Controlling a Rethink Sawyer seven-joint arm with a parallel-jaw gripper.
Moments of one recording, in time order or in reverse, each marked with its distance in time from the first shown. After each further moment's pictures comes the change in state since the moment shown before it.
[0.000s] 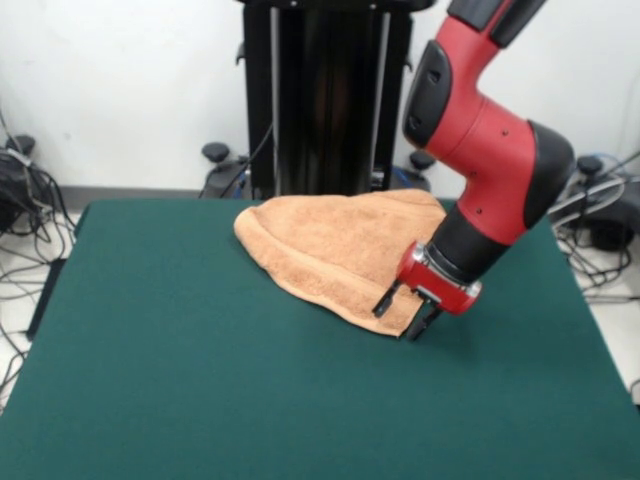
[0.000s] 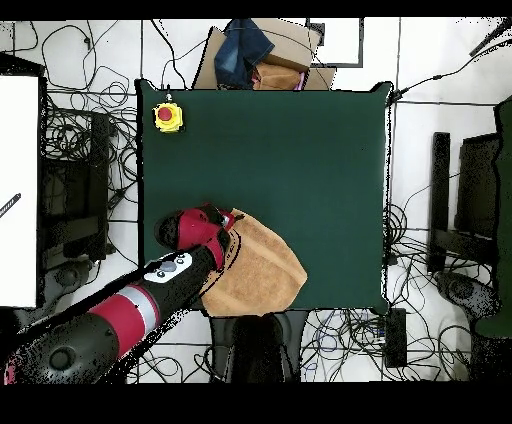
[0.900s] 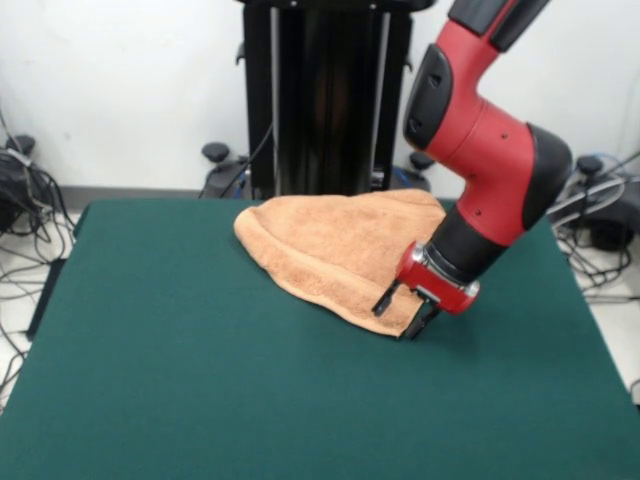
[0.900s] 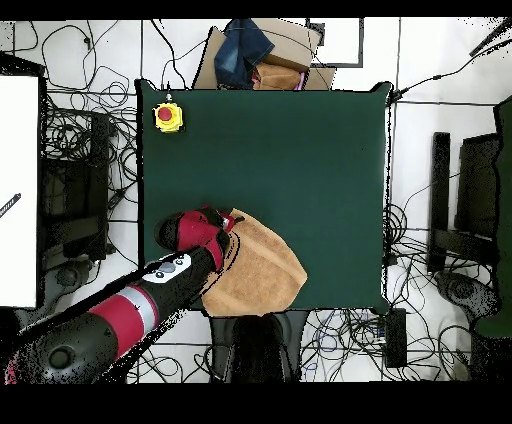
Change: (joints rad) arm 0.007 0.013 0.000 0.000 0.000 0.000 0.000
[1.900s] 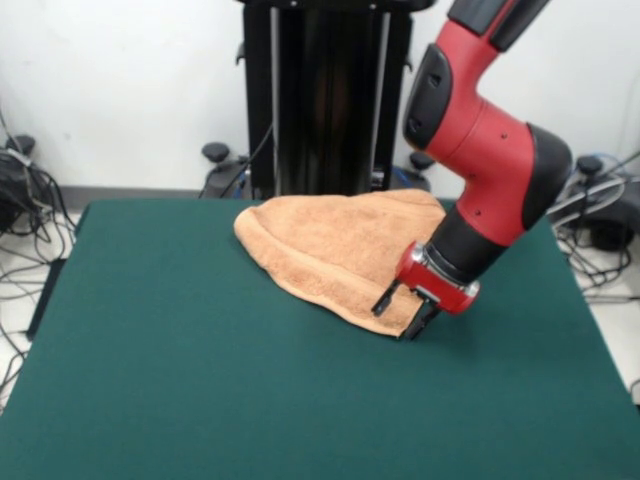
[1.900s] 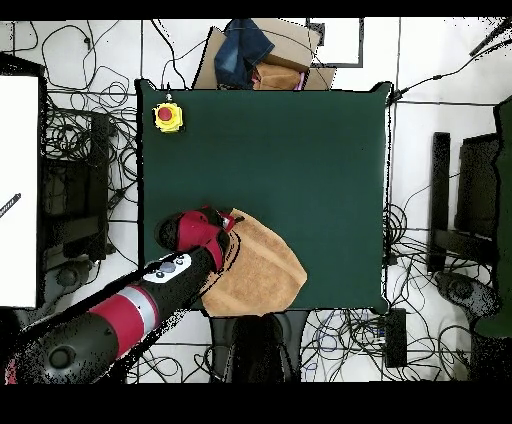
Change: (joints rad) arm -0.002 -0.001 0.000 0.000 0.000 0.000 0.000
